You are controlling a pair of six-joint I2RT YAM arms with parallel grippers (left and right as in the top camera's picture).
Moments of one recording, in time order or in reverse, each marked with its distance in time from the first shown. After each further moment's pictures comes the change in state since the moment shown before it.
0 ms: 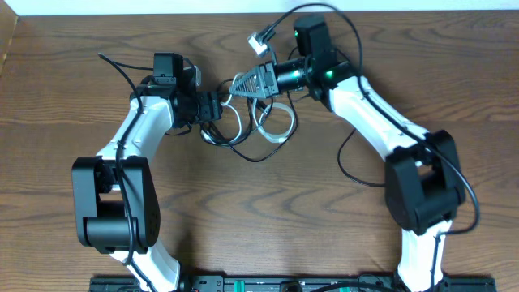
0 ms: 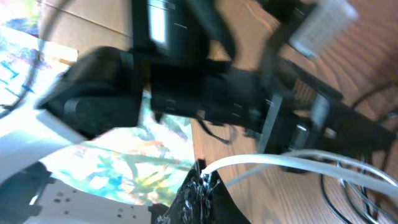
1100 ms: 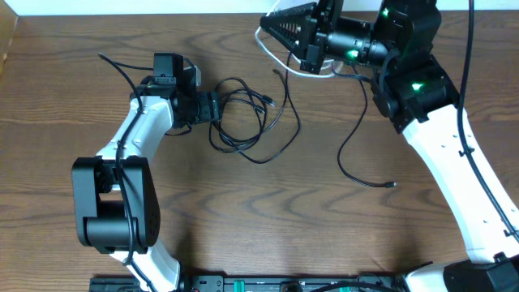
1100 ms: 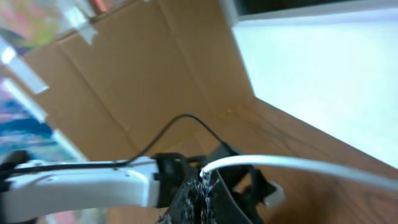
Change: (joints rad) left arm 0.000 0.000 0.000 0.000 0.000 0.000; right arm -0.065 -0.474 0.000 0.003 0.383 -0.226
